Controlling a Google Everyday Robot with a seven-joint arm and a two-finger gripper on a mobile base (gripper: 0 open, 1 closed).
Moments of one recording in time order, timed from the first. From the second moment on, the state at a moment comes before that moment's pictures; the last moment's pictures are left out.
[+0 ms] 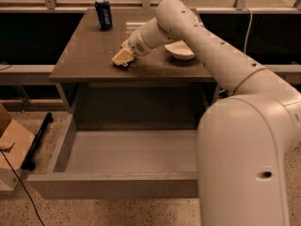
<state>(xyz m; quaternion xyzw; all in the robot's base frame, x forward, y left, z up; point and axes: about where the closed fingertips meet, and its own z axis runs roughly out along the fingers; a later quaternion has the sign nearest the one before) 0.793 0.081 0.828 -0.54 0.72 0.19 0.39</state>
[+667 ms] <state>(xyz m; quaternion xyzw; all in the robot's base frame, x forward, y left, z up) 0.806 0.084 0.822 -0.54 0.73 0.20 0.37</state>
